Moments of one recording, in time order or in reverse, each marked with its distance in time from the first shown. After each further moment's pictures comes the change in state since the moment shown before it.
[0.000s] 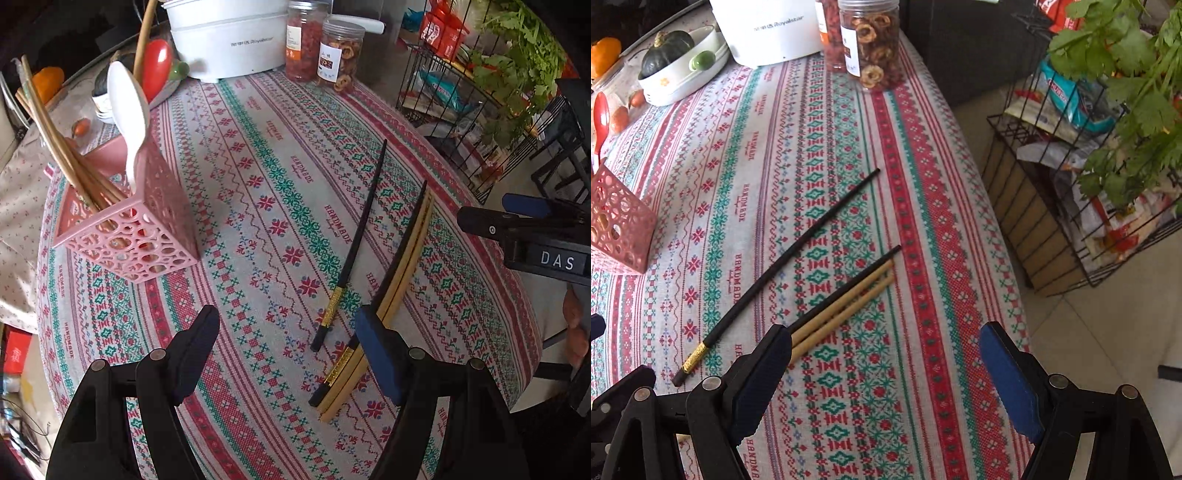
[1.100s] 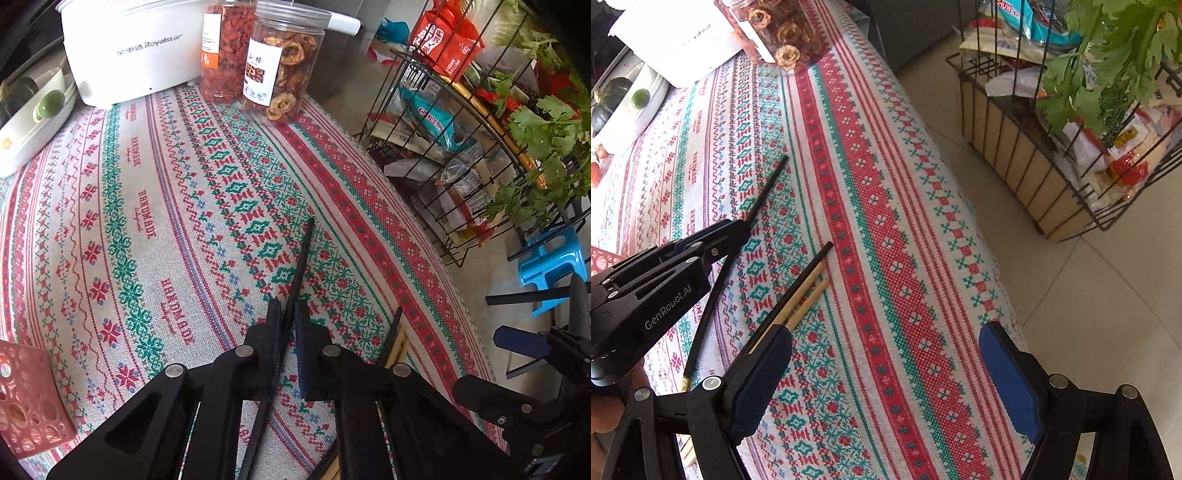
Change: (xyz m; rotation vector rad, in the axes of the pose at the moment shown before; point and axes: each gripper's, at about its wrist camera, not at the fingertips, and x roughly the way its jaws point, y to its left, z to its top) left arm 0.097 -0.056 0.120 -0.005 -0.026 -0.197; right arm 0.028 -0.056 0.012 0.217 0.118 0.103
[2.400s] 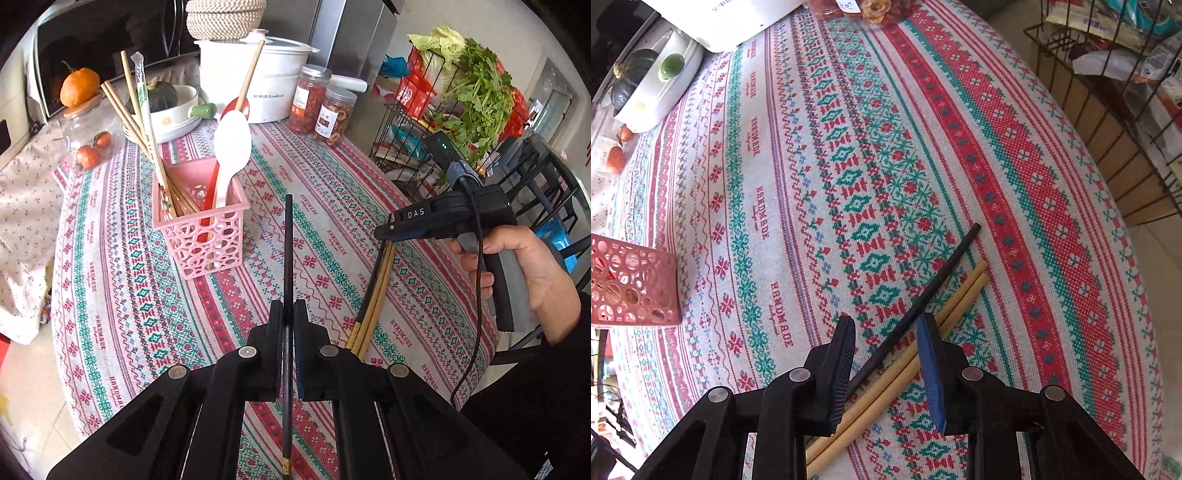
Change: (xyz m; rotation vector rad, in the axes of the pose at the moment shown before) left arm -0.203 0.088 -0.161 -0.004 -0.157 0.032; right arm 0.041 0.072 0.005 0.006 0.064 0.090
